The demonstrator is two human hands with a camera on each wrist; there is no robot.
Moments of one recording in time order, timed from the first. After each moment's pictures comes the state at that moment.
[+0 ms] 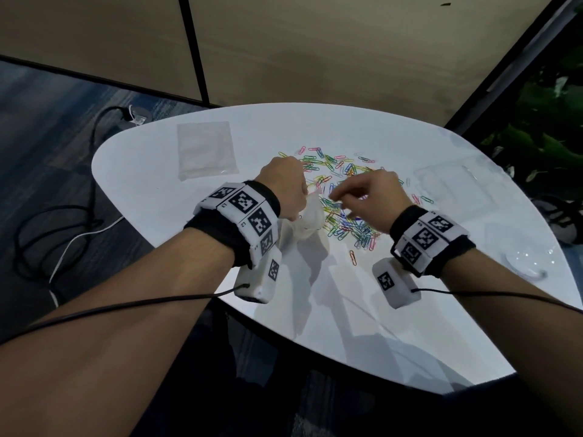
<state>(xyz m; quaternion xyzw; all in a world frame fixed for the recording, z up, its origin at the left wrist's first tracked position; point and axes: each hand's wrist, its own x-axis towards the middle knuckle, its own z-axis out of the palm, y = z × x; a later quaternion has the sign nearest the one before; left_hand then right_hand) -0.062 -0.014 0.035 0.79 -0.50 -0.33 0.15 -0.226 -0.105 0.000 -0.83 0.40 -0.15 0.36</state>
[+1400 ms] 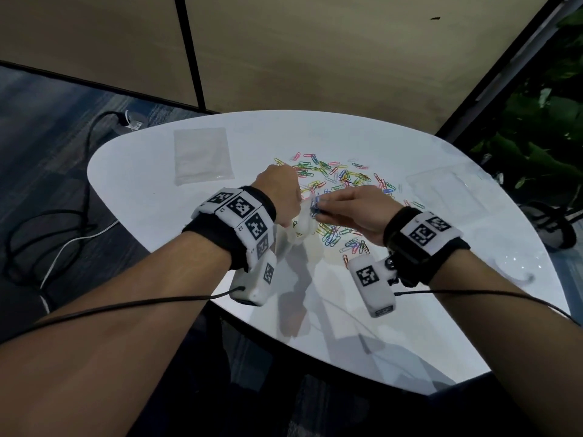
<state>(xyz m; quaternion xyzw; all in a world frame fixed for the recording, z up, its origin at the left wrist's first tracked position) -0.062 -0.014 0.034 0.79 -0.52 -0.31 0.12 -0.216 -0.092 0.014 -0.52 0.46 -0.13 0.71</state>
